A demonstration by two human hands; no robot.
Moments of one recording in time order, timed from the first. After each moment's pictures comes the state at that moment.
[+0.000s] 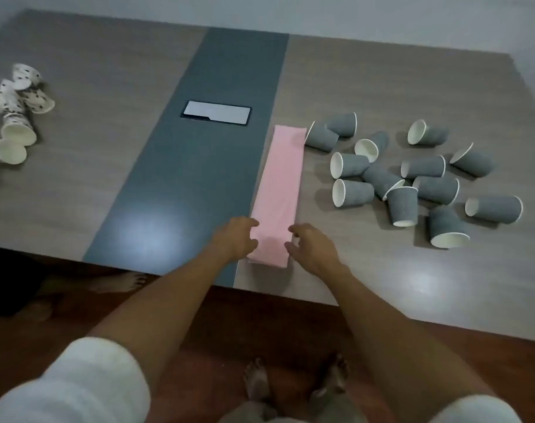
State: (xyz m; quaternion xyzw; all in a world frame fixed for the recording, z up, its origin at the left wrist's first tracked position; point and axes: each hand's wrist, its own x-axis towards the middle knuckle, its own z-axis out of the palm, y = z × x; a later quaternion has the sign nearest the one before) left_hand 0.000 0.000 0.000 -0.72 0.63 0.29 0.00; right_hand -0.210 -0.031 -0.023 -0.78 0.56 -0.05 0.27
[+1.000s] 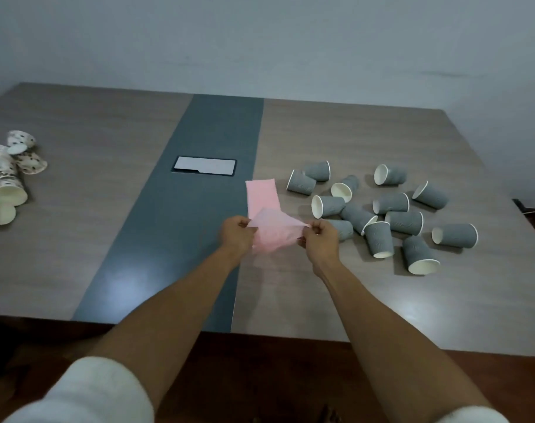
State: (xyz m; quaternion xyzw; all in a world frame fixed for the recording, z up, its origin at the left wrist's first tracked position) left_hand -0.017 -0.053 0.079 -0.75 0.38 0.37 -0.39; right_hand -0.198 -0.078 0.051 -0.40 0.61 -0.48 0.49
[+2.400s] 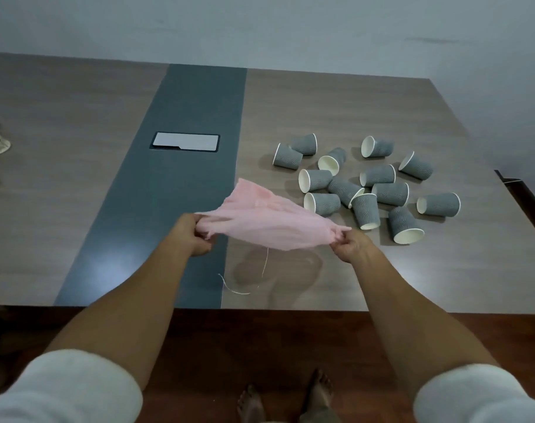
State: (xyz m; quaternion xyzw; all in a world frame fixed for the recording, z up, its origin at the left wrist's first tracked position) left_hand 0.041 -0.026 0.071 -0.61 -0.05 0.65 -0.45; right_hand -0.306 -0.075 0.019 0.00 0.61 -0.44 0.66
